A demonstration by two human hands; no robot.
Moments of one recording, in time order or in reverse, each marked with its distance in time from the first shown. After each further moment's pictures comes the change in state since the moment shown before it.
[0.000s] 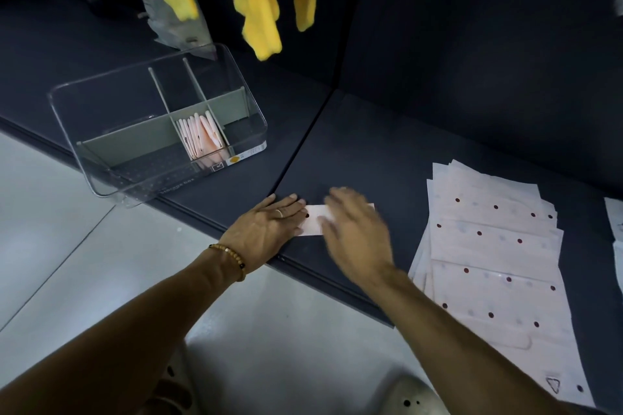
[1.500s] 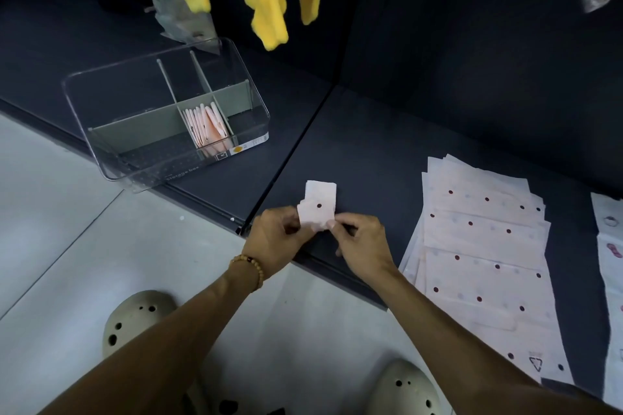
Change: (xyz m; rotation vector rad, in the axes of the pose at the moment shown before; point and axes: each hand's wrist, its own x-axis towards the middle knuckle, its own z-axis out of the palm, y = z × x) left_hand -0.019 0.063 -0.010 -0.940 0.298 -0.516; right_hand -0.028 0.002 -0.009 0.747 -0.177 0.479
